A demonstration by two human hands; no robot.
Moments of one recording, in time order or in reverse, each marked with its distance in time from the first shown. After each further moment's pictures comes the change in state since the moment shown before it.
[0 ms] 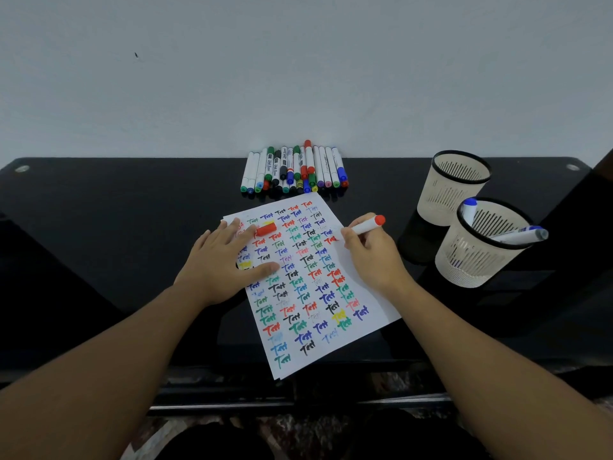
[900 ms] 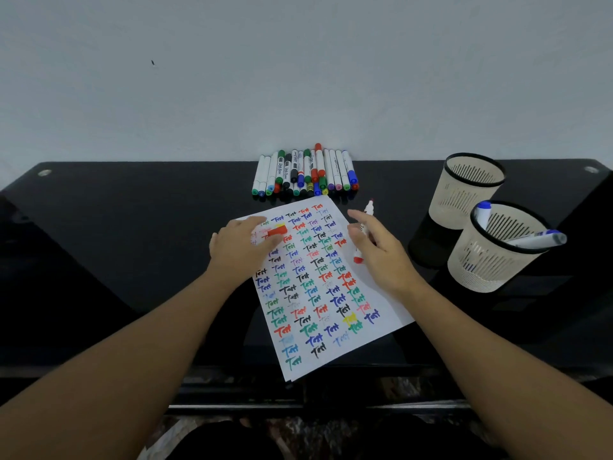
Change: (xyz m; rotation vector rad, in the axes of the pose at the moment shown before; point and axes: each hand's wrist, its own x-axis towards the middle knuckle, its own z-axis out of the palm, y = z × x) left_hand 0.030 0.019 -0.006 -0.226 0.183 -0.243; right_hand -0.005 -0.002 -0.005 0.139 -0.149 -0.063
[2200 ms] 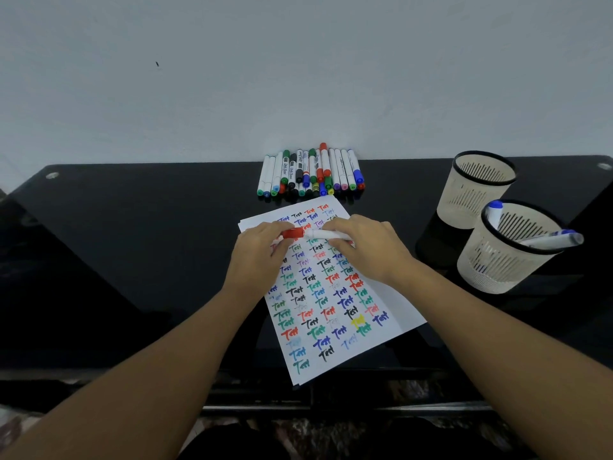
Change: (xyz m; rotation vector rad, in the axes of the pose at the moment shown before) left_hand -0.025 0.014 0.013 -0.205 0.283 0.395; right_hand 0.036 -0.016 0.012 -0.788 -0.127 -0.247
